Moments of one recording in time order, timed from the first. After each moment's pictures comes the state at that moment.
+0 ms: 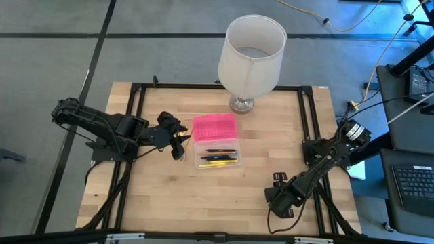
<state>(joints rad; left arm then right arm) -0.27 1.12 1.06 -0.71 -0.58 -0.59 0.81 1.71 0.90 -0.64 0.00 0.75</state>
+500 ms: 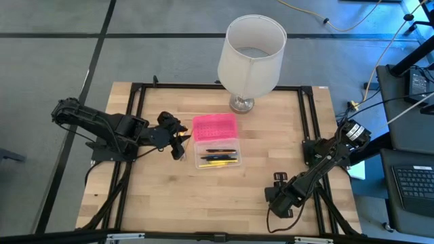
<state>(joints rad) -0.27 1.12 1.06 -0.71 -0.58 -0.59 0.82 1.72 0.90 -0.64 0.01 0.78</state>
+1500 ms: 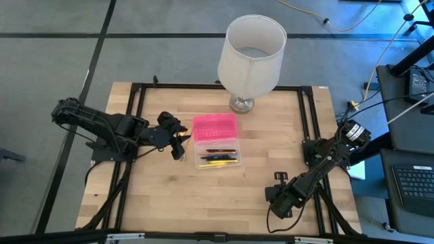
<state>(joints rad) -0.27 1.12 1.06 -0.71 -0.58 -0.59 0.81 1.72 0.90 -0.66 0.08 0.81</state>
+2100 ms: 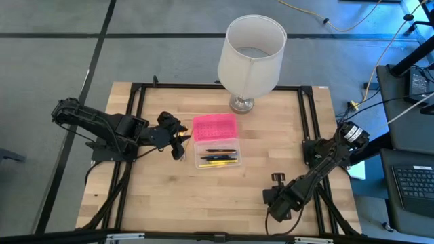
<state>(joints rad) -0.27 1.12 1.06 -0.71 -0.58 -0.59 0.81 1.72 1.02 -0.77 0.10 0.75</state>
